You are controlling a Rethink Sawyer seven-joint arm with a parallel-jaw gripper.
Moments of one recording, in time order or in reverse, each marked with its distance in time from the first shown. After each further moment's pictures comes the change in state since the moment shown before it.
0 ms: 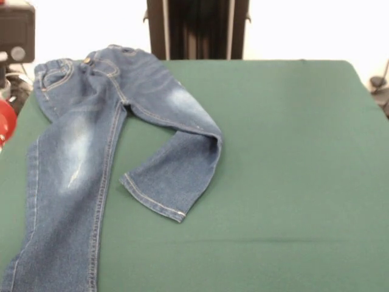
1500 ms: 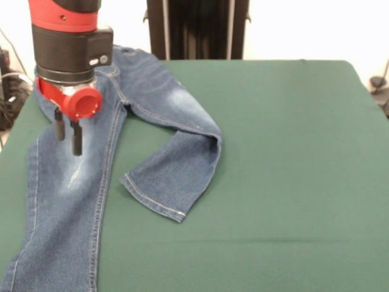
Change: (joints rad) arm -0.046 -0.140 -0.030 0.684 0.002 -0.481 0.000
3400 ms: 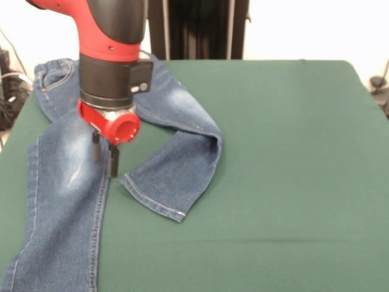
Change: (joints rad) arm 0.107 0.090 -0.041 0.037 0.152 -0.170 0.003
